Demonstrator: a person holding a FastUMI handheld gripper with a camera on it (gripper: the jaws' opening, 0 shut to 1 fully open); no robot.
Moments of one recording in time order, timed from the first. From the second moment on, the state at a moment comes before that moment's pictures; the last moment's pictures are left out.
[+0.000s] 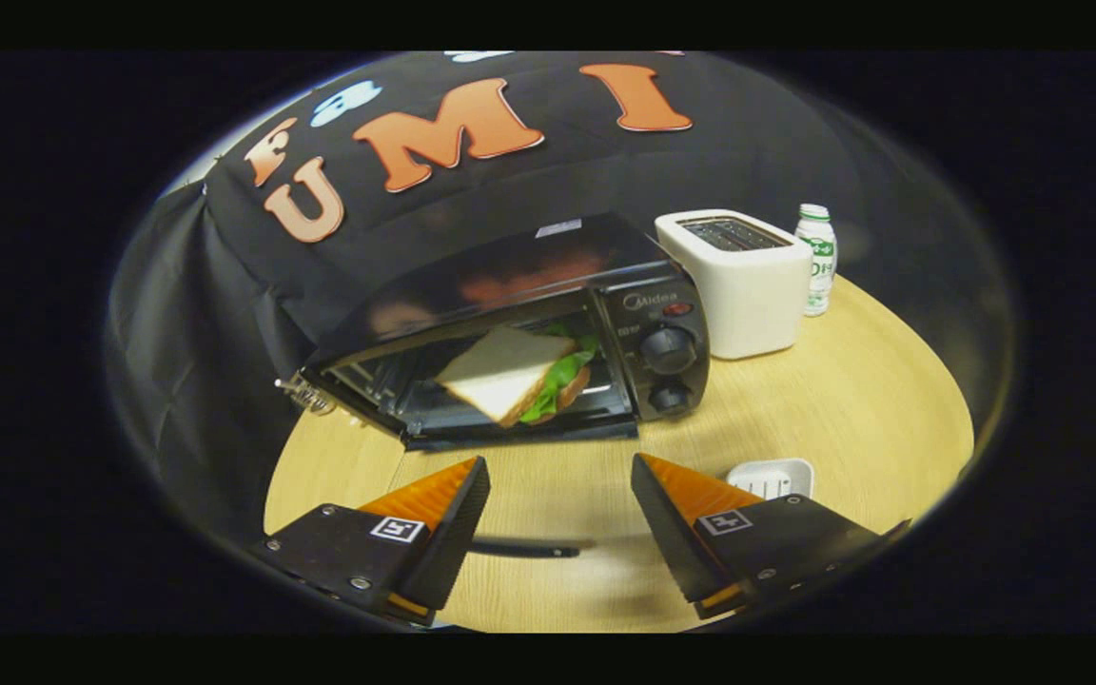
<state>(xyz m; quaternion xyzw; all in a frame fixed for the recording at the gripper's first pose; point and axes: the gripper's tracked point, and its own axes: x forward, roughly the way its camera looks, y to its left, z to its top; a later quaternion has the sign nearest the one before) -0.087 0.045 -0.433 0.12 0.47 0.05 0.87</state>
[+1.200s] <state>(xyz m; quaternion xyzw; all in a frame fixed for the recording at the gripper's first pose) -0.185 0.120 -0.528 -0.02 0.59 0.15 0.79</state>
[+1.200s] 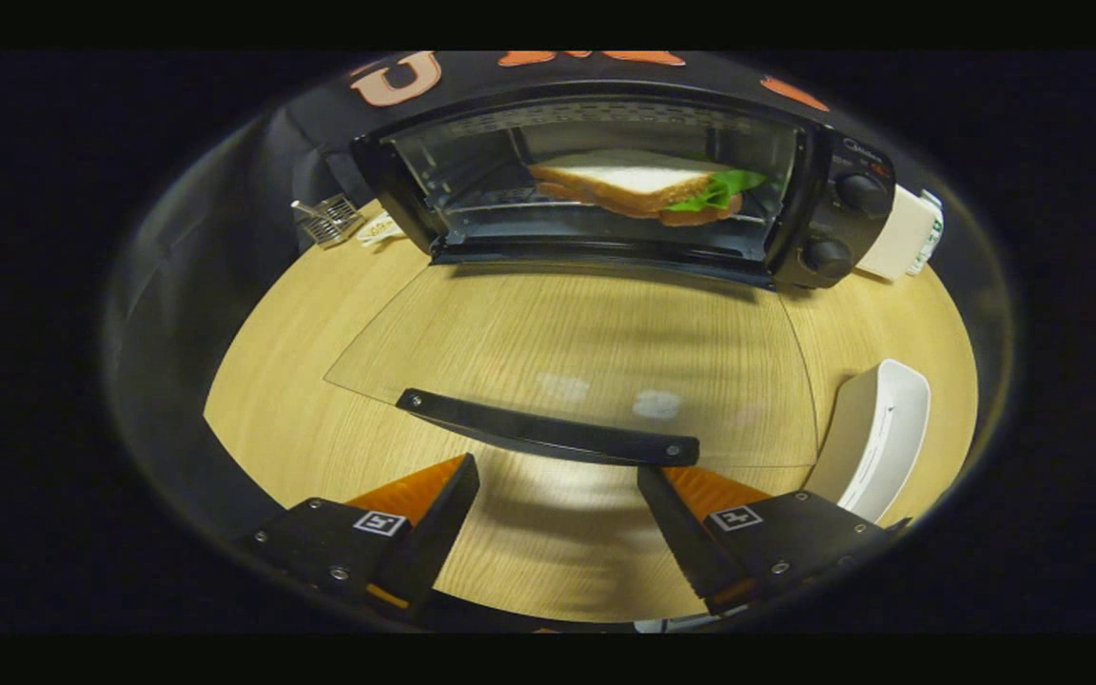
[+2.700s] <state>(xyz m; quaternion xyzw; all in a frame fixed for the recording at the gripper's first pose) 0.039 0.110 -0.162 -0.04 0.16 0.12 0.98</state>
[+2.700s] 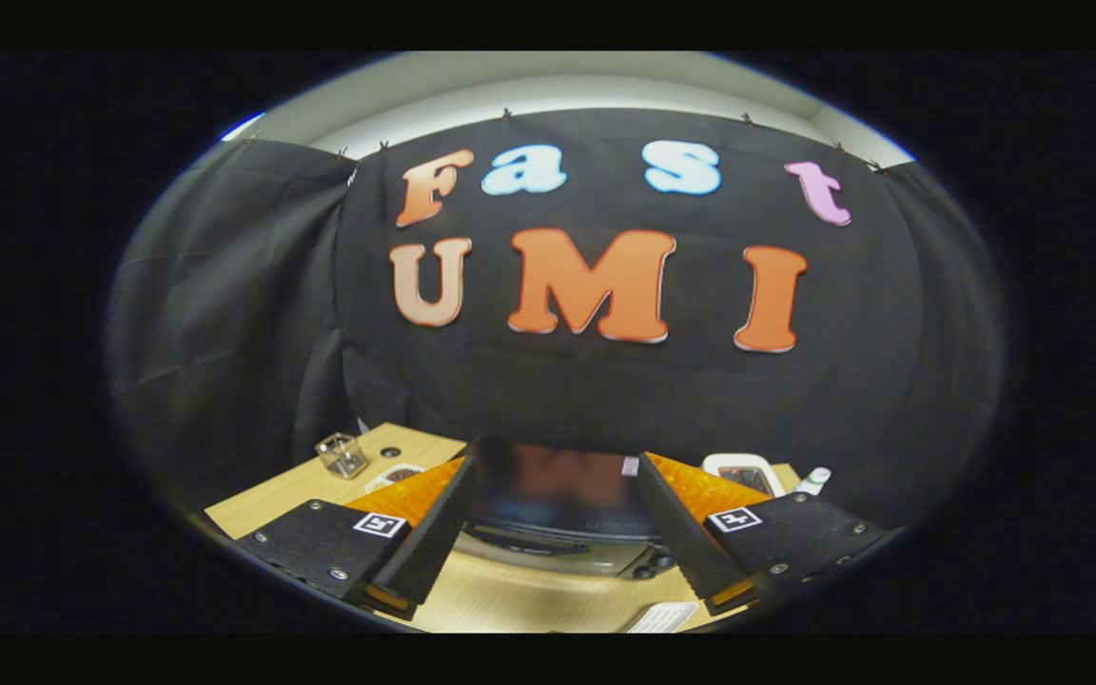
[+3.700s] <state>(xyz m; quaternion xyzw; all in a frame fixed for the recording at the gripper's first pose) 0.057 0.113 0.043 -0.01 -0.04 0.12 0.99</state>
